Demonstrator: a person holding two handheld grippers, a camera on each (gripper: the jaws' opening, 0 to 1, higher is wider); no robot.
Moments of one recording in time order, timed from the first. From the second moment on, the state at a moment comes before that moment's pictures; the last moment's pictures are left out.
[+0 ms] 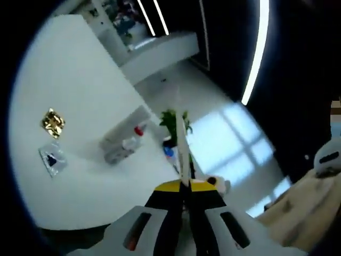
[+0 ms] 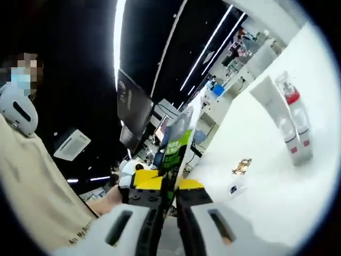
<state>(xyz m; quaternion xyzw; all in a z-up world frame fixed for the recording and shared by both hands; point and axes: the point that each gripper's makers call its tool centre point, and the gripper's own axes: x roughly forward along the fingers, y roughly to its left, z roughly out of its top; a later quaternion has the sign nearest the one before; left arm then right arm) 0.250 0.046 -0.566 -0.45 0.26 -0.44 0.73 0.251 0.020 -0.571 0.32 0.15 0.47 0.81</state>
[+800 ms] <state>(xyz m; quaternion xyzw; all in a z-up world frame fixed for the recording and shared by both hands) 0.270 0.050 -0.611 -0.46 0.32 -0.39 0.73 0.274 0.008 -0.604 0.18 0.17 0.43 0.87</state>
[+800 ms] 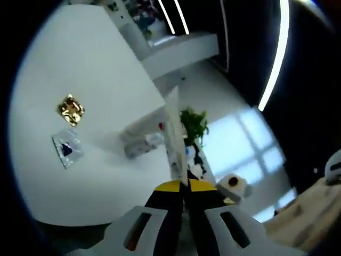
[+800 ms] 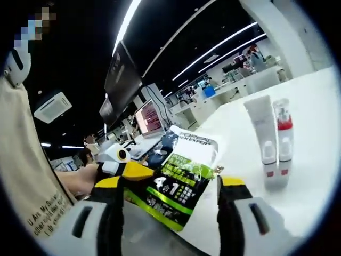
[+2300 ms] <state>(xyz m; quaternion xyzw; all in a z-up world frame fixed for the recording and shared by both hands) 0.369 0.037 -0.740 -0.38 0.43 -0.29 0.76 0.291 -0.088 -0.644 0.06 0.22 0.29 0.93</state>
